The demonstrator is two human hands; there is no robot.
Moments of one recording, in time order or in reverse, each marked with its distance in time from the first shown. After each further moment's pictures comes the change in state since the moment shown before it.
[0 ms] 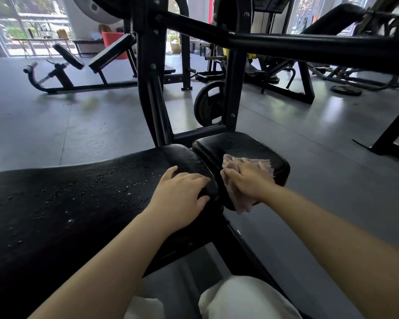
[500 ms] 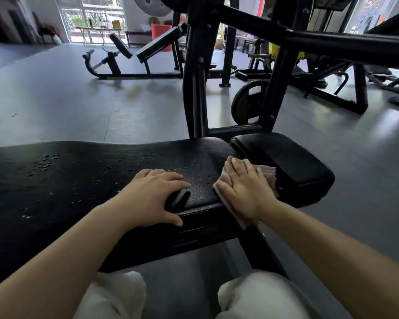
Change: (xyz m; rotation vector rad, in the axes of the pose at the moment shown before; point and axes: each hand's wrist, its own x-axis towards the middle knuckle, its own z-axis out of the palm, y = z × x) left_hand -0.074 -0.080 -0.017 0.060 -0.216 -0.142; right_hand -0.023 -0.078 0.033 -0.203 -0.088 -0.231
